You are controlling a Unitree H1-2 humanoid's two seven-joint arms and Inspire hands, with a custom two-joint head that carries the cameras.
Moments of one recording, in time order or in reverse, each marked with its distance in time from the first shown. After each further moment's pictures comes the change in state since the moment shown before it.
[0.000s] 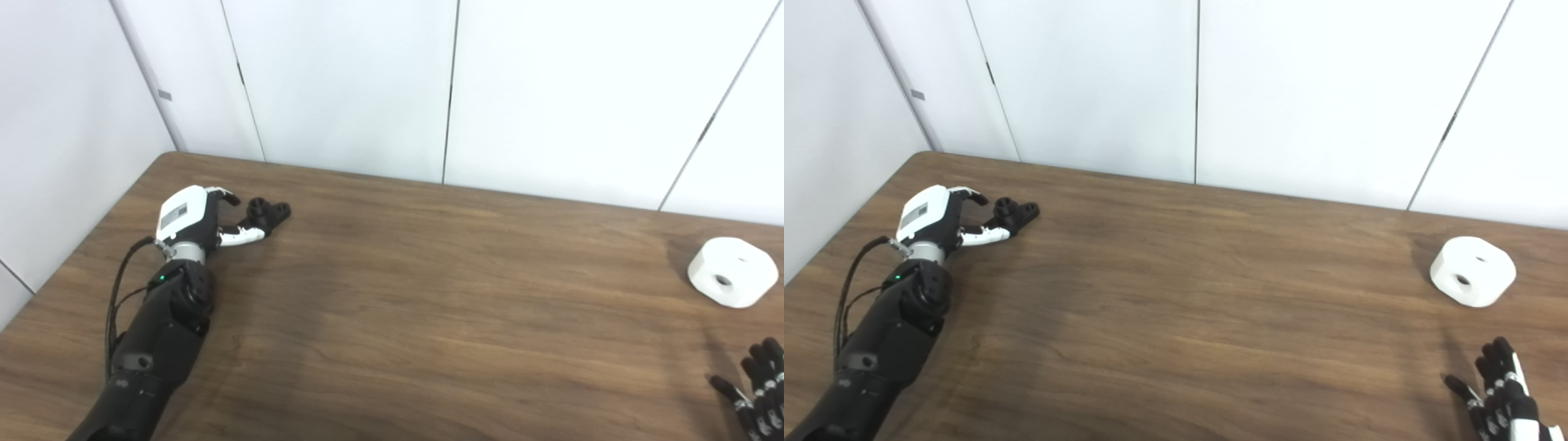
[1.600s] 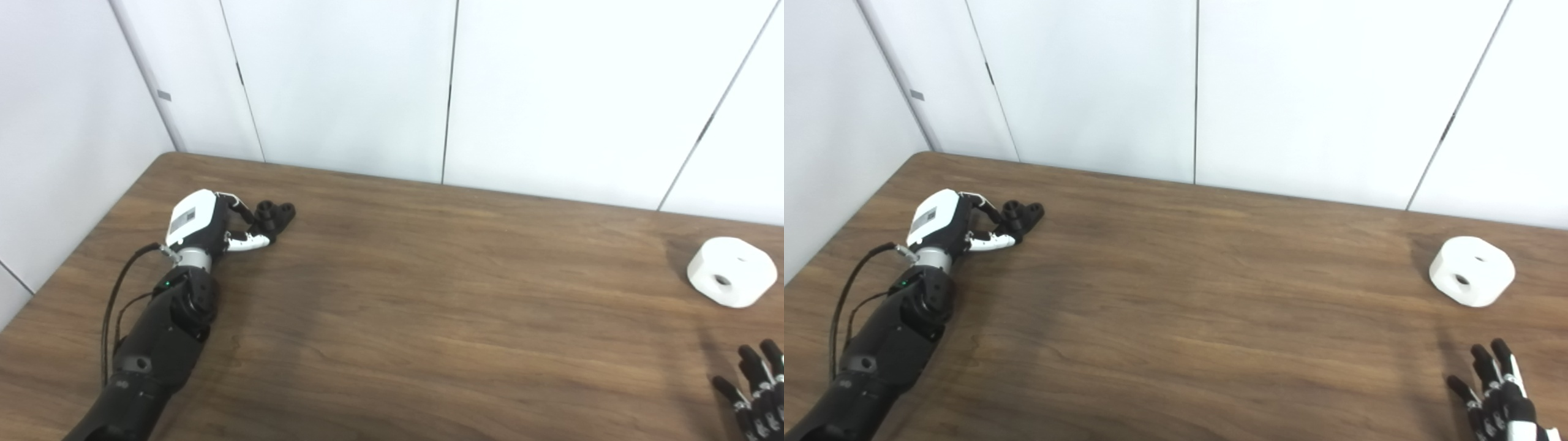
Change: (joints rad) left arm 0.000 0.015 -0.053 0.063 -0.085 -0.107 0.072; right arm 0.013 0.000 0.015 -0.014 0.000 0.000 -0.019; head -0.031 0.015
